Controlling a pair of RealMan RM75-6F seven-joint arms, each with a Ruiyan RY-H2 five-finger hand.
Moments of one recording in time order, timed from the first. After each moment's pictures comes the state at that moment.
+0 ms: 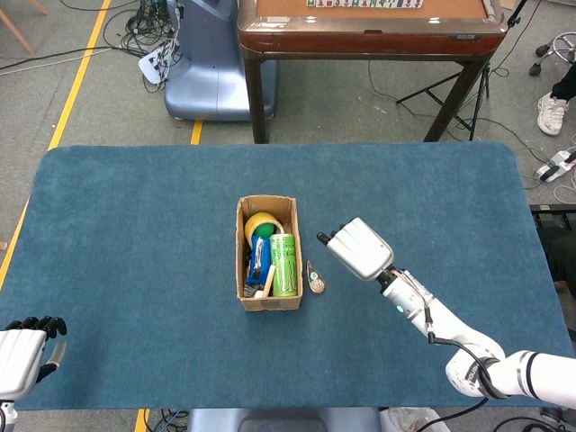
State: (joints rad) left arm 0.00 -1.03 0.02 -1.82 1.58 1.53 0.39; right arm 0.80 -1.23 0.13 -1.70 -1.37 0.97 -0.57
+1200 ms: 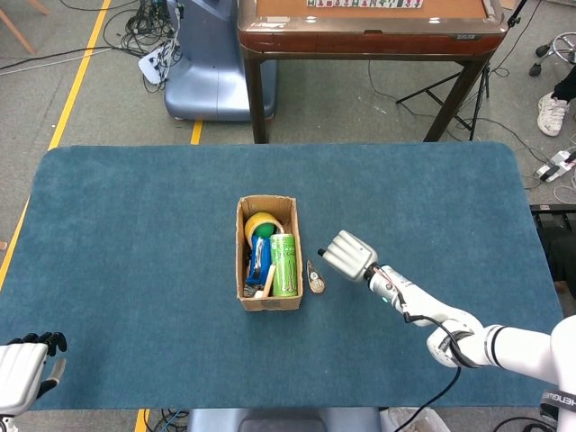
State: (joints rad) left arm 0.04 -0.99 0.08 -1.94 1.55 1.52 0.48; right arm 0.95 -1.36 0.03 -1.45 -1.32 0.70 -0.59
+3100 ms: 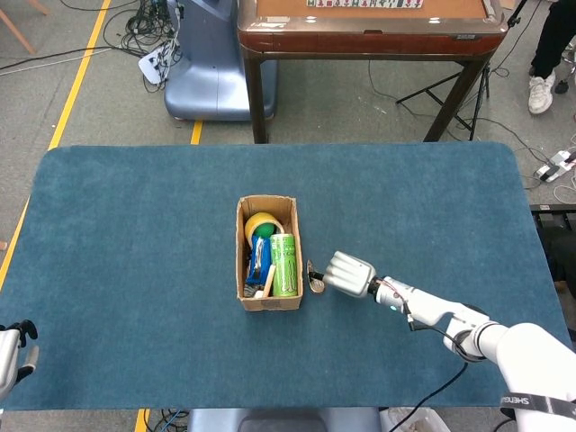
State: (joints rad) left arm 0.00 -1.00 -0.01 -1.93 1.30 1.51 0.55; right arm 0.92 -1.60 -0.19 -0.90 -1.85 0.97 0.08
